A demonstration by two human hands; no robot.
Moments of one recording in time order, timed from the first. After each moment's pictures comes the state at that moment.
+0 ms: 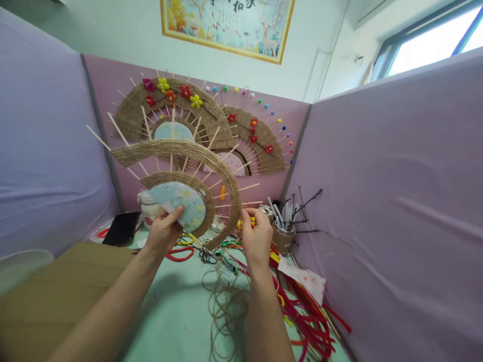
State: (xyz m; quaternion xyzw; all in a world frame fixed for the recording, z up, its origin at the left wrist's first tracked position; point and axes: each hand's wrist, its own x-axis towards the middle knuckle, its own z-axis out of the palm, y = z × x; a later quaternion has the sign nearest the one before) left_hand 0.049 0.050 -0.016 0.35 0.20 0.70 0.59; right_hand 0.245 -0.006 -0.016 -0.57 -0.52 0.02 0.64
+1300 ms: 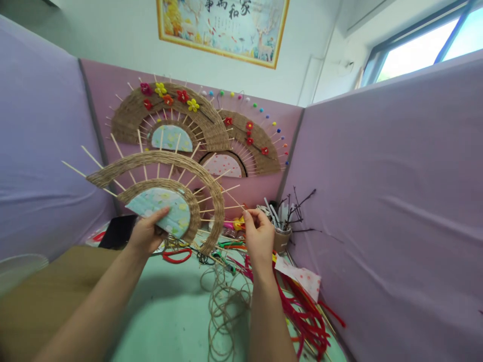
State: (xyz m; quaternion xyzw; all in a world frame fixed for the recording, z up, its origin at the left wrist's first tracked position) left_hand 0.020 0.044 -0.004 0.28 0.30 0.68 0.61; right_hand 0.249 -0.014 -0.013 -0.50 -0.46 0.16 0.72
